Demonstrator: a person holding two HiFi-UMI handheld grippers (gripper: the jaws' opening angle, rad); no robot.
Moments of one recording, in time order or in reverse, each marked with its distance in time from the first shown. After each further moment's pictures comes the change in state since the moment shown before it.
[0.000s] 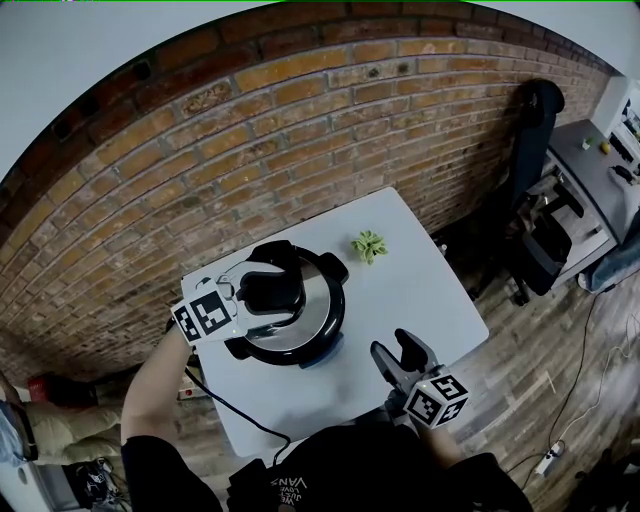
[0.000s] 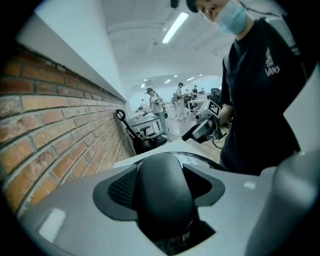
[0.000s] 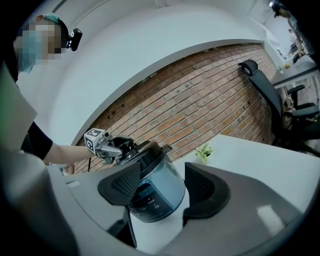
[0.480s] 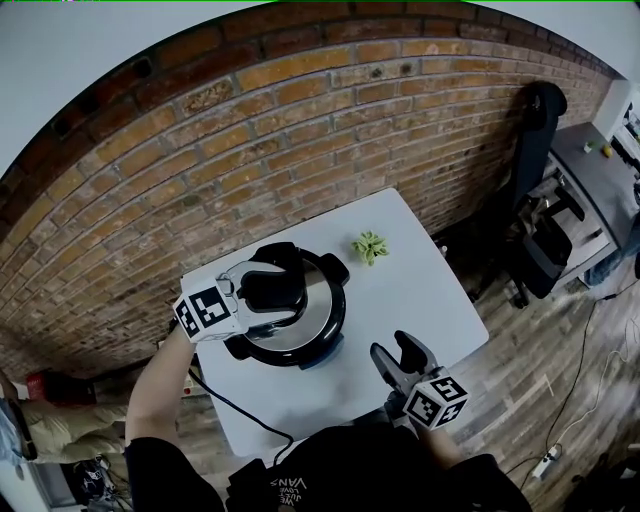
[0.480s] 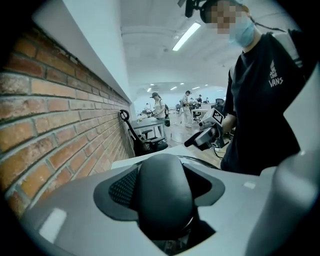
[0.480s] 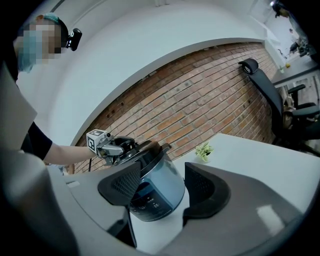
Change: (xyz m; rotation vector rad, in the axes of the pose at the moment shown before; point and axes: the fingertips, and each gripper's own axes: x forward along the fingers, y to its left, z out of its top) left arm 0.004 0.004 -0.007 -0.118 -0.065 -0.001; right arm 0.001 -0.002 -0.003 0.001 0.013 0.003
